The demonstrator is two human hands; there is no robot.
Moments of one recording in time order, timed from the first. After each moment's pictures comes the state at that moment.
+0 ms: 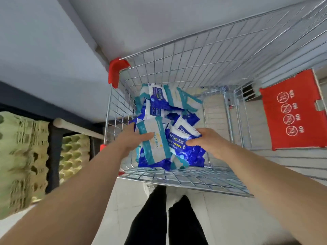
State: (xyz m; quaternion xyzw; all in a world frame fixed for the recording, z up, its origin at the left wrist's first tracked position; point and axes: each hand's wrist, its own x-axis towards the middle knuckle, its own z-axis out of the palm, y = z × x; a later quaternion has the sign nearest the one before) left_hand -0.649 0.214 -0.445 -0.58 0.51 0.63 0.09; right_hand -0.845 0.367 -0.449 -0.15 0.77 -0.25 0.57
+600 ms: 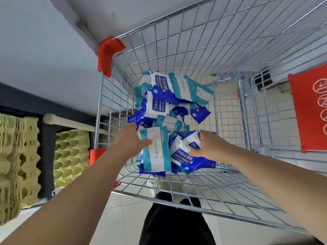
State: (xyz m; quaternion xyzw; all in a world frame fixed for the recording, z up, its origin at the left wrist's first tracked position) left_hand -0.646 0.208 -0.496 -0.55 0.73 0.36 0.19; right_hand -0.847 0.362 -0.525 -0.38 0.78 0.04 0.49
